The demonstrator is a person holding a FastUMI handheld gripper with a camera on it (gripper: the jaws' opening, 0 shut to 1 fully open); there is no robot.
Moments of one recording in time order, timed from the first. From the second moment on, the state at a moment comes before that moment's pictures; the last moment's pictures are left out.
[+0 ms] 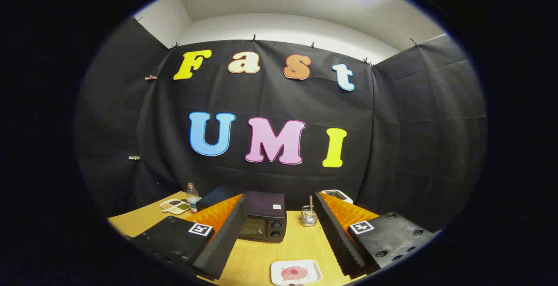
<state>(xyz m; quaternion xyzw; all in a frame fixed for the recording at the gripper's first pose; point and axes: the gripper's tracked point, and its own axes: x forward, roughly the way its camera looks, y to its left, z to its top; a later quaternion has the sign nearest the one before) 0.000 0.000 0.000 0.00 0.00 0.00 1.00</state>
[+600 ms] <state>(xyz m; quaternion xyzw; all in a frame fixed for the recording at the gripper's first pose) 0.001 -0.010 0.003 0.00 0.00 -0.01 1.00</state>
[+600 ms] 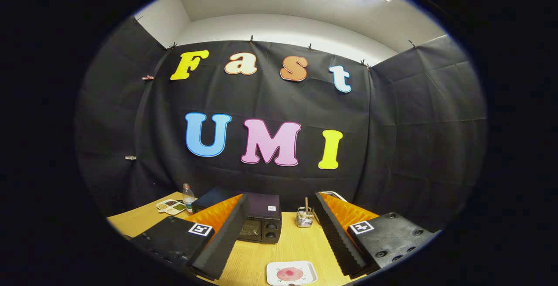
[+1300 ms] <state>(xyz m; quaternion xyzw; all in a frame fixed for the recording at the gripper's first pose) 0.012 0.010 -0.005 0.00 0.01 -0.01 1.00</state>
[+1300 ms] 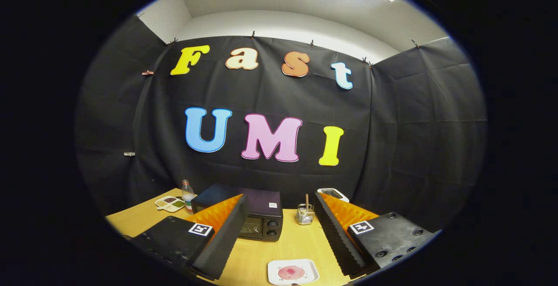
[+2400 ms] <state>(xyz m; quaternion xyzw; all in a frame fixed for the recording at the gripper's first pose) 0.203 0.182 -0.178 0.06 0.17 0.05 0.98</state>
